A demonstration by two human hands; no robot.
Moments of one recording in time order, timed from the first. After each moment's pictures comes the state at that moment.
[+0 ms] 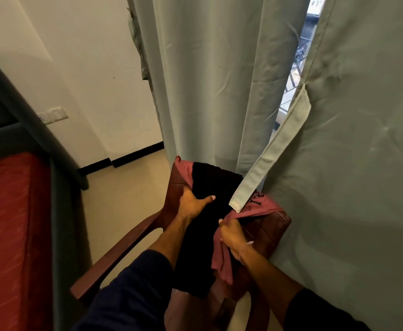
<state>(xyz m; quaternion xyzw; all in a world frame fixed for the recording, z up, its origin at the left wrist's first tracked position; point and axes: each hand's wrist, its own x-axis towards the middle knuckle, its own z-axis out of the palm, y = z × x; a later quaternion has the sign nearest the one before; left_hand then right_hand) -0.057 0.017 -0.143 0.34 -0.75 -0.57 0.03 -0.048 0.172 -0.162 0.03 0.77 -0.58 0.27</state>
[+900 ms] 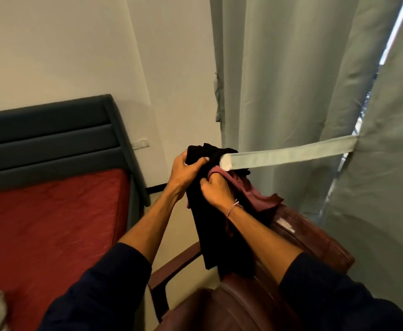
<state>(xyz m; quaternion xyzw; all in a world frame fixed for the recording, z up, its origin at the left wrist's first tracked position) 0.104 -0.099 0.117 0.21 -0.72 -0.58 0.32 0.053 -0.002 0.091 -0.31 0.79 -0.51 0.15</state>
